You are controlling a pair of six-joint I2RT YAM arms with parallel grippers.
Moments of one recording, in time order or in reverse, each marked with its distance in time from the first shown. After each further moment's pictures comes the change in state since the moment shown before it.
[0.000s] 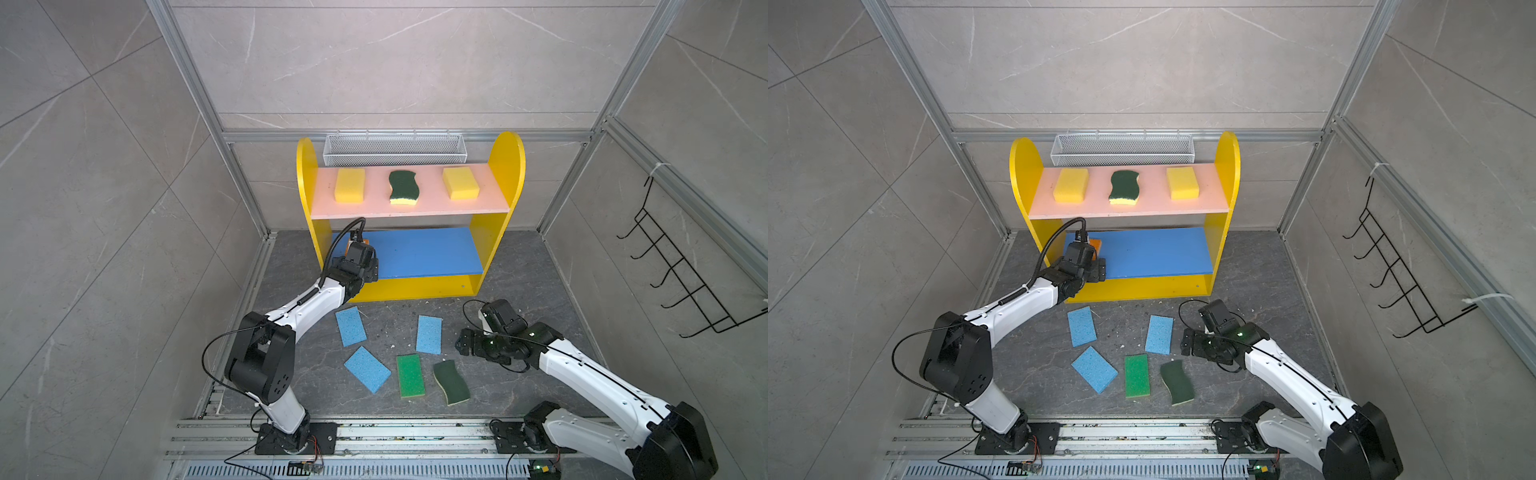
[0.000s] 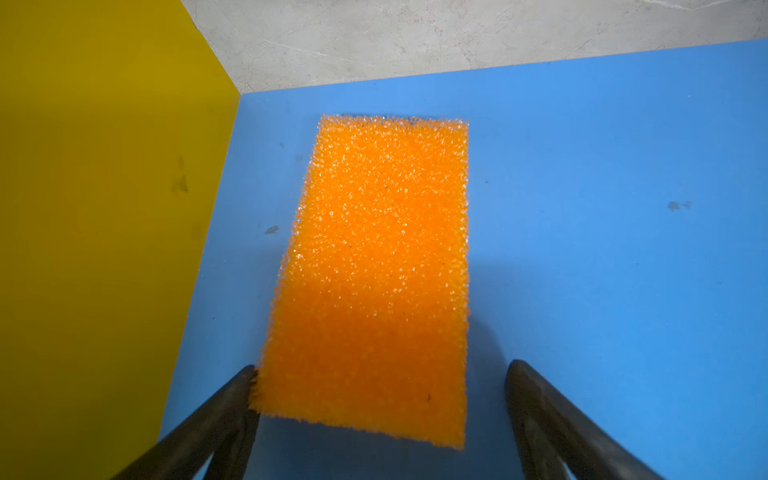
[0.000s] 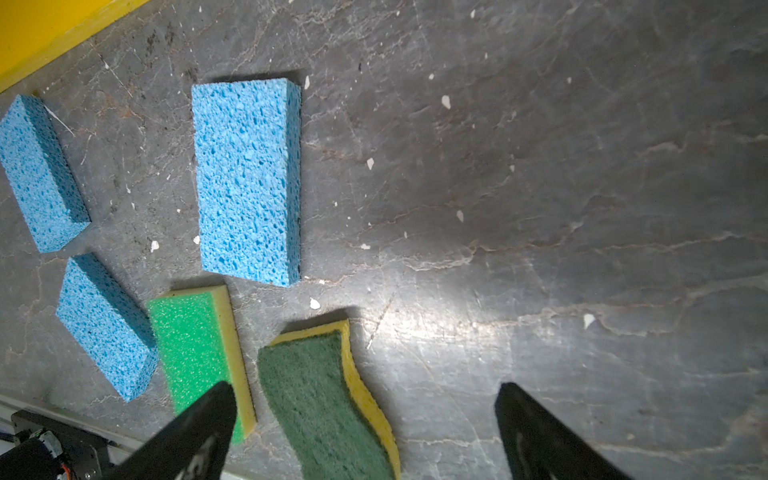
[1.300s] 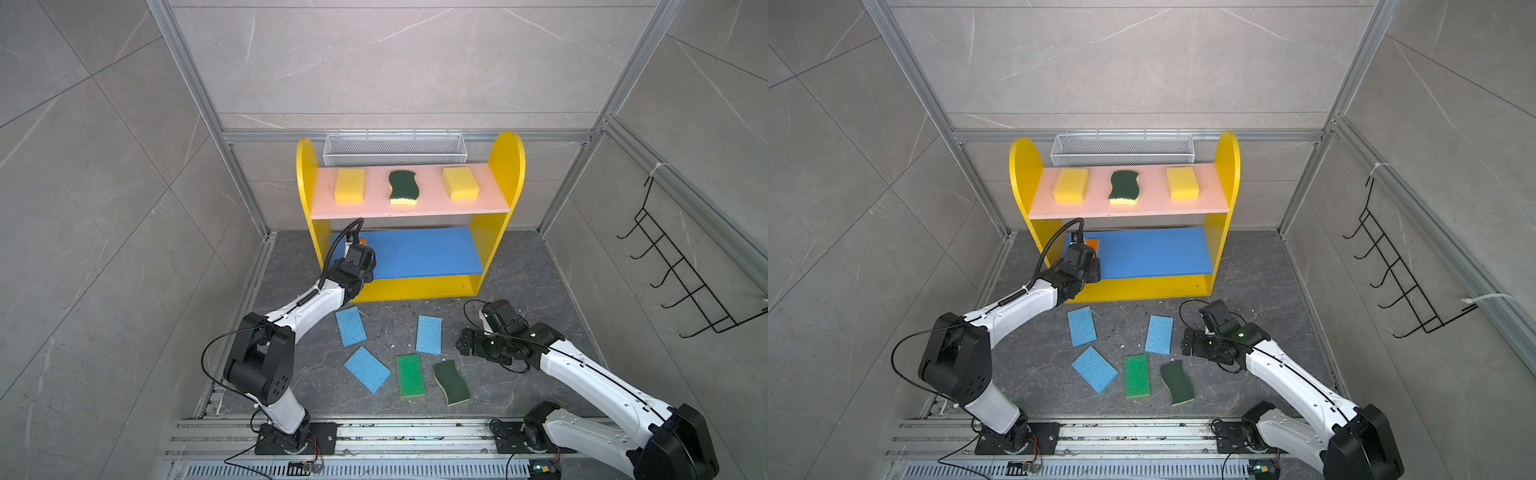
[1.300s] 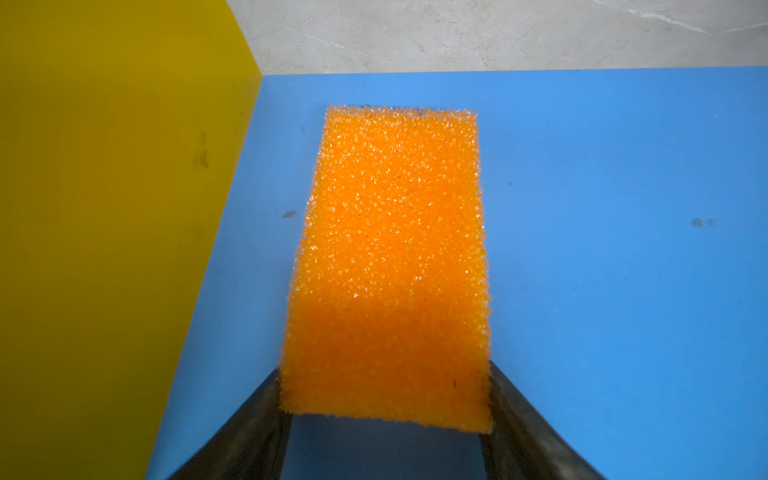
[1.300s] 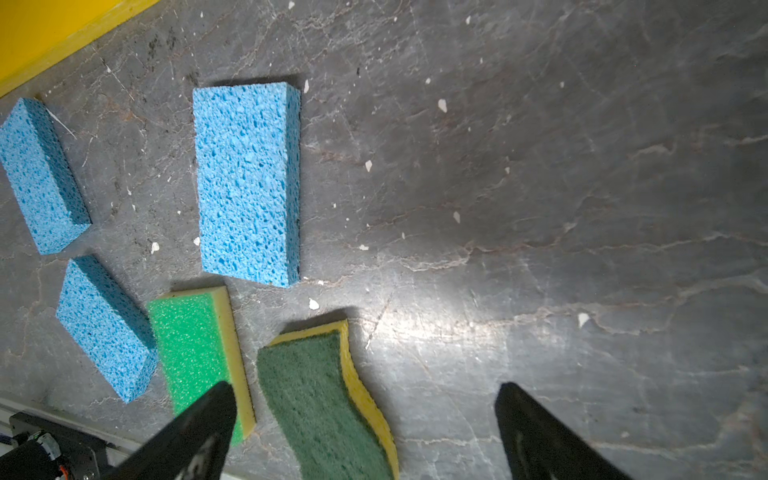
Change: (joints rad) left arm 0.001 -0.016 -0.032 0.010 -0.029 -0.086; right arm 0.000 -0.010 0.000 -0.005 0.006 0.000
